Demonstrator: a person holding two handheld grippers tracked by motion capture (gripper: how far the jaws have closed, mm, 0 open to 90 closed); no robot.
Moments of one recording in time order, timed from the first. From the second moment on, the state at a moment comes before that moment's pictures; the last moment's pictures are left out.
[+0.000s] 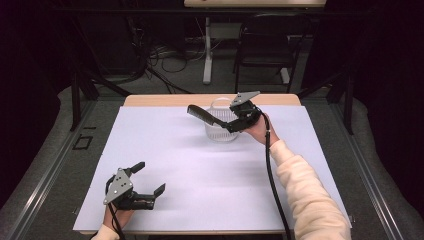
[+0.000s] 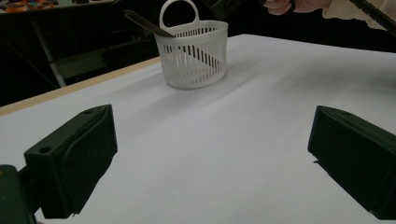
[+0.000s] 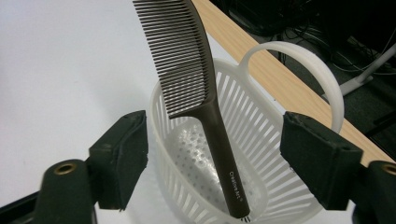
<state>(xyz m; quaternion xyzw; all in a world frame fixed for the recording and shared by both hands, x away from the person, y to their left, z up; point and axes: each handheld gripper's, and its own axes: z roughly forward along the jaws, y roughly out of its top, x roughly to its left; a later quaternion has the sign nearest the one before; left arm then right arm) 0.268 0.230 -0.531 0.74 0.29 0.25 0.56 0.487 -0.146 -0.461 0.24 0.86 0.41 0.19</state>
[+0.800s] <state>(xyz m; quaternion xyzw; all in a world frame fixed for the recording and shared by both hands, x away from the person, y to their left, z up) 0.267 0.230 -0.531 0.74 0.29 0.25 0.56 0.460 -0.164 -0.456 0.26 0.86 0.40 0.16</state>
